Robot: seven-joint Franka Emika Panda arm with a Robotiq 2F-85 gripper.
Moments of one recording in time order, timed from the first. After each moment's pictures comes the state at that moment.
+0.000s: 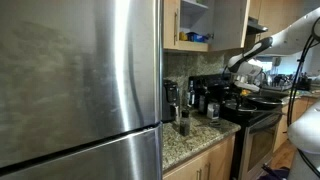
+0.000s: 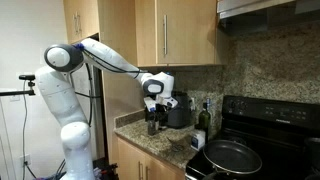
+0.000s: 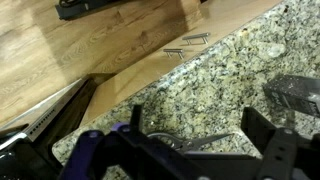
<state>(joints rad) -0.06 -0.26 -0.23 -2.37 0.19 2.02 -0.06</state>
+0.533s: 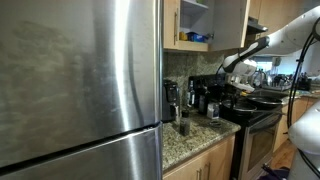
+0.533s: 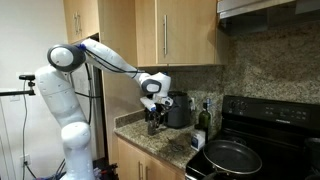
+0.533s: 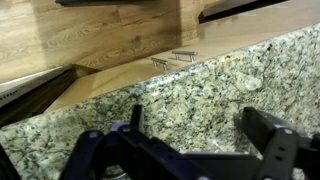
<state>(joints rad) -0.02 -0.26 -0.17 -2.38 0.21 1.99 -0.23</state>
